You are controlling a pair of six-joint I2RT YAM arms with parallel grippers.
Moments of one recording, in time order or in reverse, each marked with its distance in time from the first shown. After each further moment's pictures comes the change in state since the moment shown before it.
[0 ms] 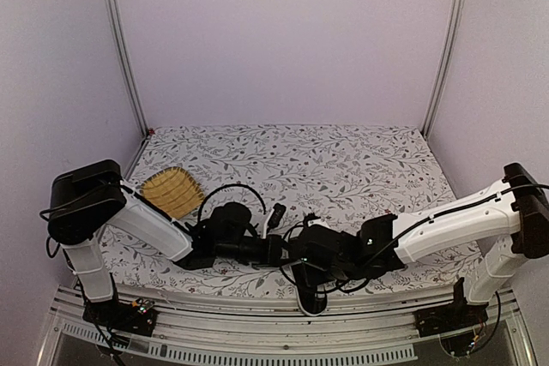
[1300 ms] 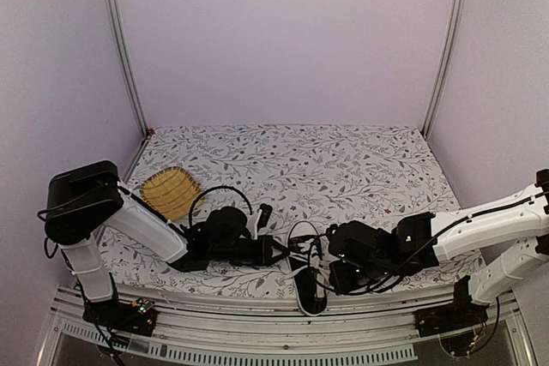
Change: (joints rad) left arm 0.010 -0.016 -0.053 -0.046 -0.183 0.016; right arm -0.051 -0.233 -0.197 -0.027 -0.247 -0.020
